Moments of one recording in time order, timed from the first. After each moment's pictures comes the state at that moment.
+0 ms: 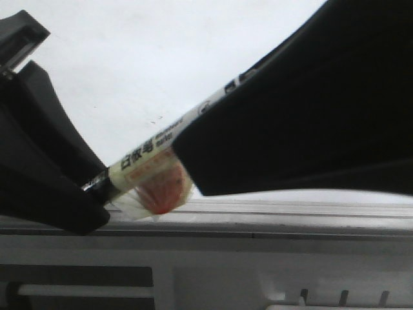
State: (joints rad) left arm -0.79 1.10 -0.66 -0.60 0.59 1.28; right arm 0.95 0.96 -0.58 0.63 0.24 -0.79
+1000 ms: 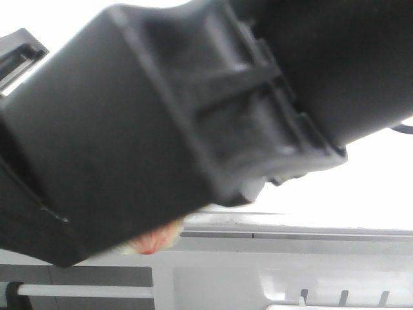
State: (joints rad) left arm -0.79 1.10 -0.66 -0.58 0.65 1.28; right arm 1.05 1.19 -0.66 0.81 0.13 -0.80
